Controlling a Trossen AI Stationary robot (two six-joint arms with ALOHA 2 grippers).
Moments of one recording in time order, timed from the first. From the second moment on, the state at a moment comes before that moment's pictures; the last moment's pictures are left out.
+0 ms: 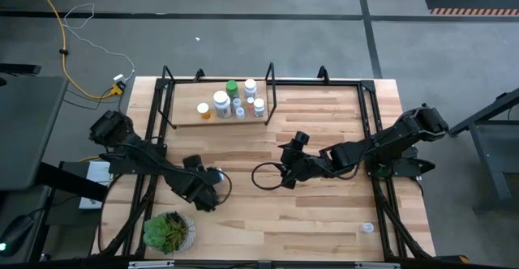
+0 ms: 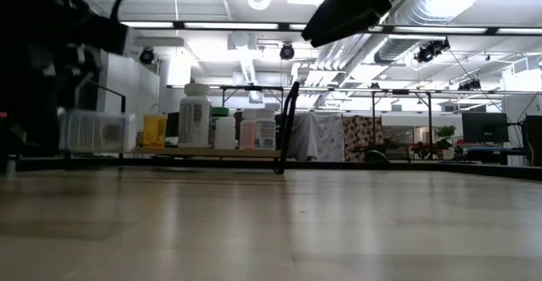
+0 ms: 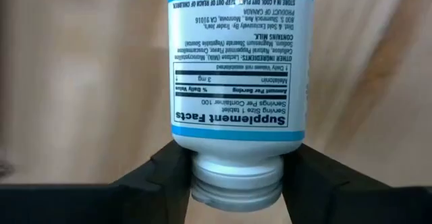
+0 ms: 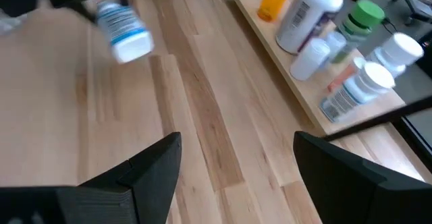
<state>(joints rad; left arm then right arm) -0.45 1.63 0.96 -1.00 -0.33 -0.89 0.33 1.52 1.07 -0.28 0.62 0.24</state>
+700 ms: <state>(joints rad) -0.51 1.54 0.99 -1.05 -0.96 -0.81 0.07 1.95 1.06 0.71 0.13 0.57</state>
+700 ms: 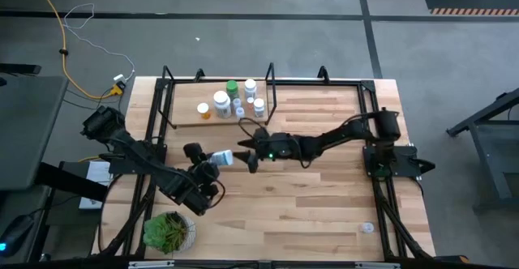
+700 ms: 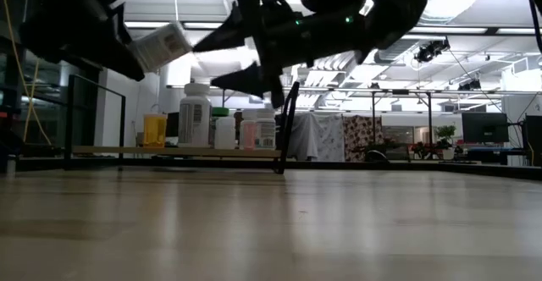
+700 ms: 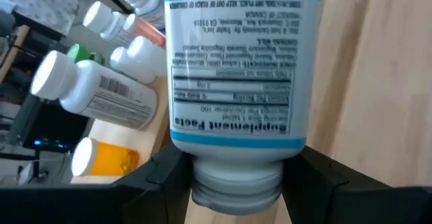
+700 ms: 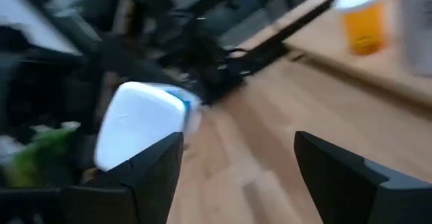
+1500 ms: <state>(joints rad) -0.36 1.54 0.93 -0.73 -0.82 -0.51 0.11 1.96 1.06 0.68 0.14 0.63</state>
